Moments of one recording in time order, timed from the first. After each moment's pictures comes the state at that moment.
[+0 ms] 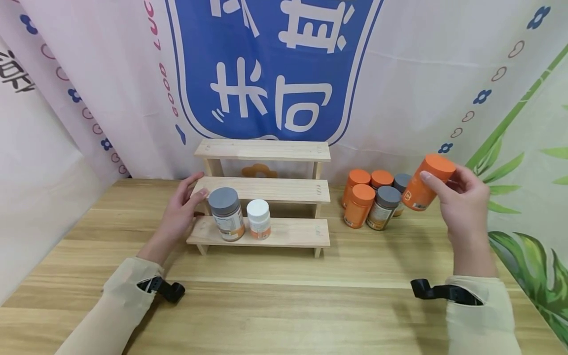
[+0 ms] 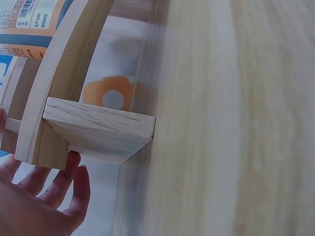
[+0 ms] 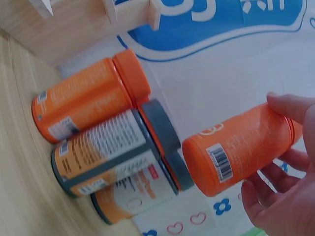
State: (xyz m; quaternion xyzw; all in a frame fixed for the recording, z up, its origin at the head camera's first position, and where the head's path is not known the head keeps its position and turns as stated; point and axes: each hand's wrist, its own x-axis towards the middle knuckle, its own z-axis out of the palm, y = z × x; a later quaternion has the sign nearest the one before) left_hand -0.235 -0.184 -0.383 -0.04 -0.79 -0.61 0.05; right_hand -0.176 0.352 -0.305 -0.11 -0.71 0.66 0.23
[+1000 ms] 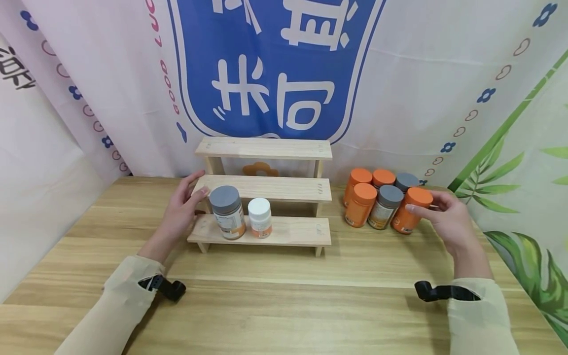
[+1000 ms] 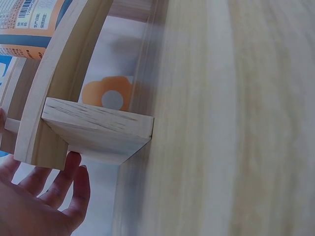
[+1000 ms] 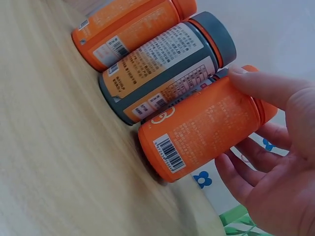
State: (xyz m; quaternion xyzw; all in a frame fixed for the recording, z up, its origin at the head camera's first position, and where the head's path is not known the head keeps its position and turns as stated) left_hand -0.233 -0.185 -0.381 -0.04 -0.79 -0.62 0.04; right_hand -0.197 0.391 -0.369 -0.07 -0.81 0.58 0.06
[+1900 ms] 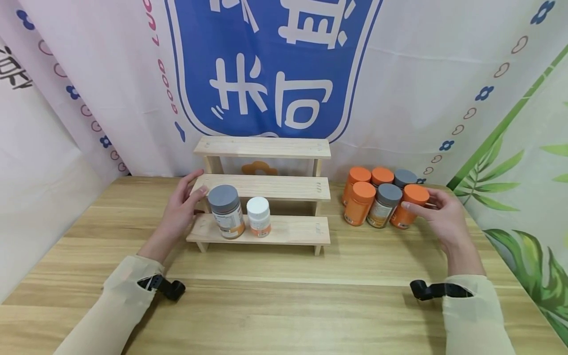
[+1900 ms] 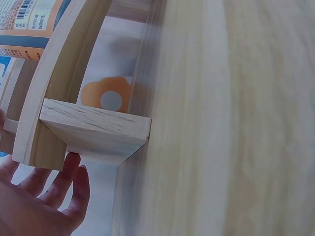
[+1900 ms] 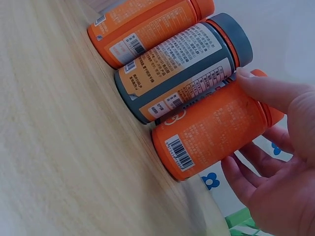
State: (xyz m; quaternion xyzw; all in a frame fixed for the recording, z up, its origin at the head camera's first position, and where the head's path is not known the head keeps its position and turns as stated) left_hand -0.234 -0.182 -0.381 -0.05 -0.78 -0.63 0.05; right_hand -0.203 0.384 -0.377 -0.09 -0.83 0.54 0.08
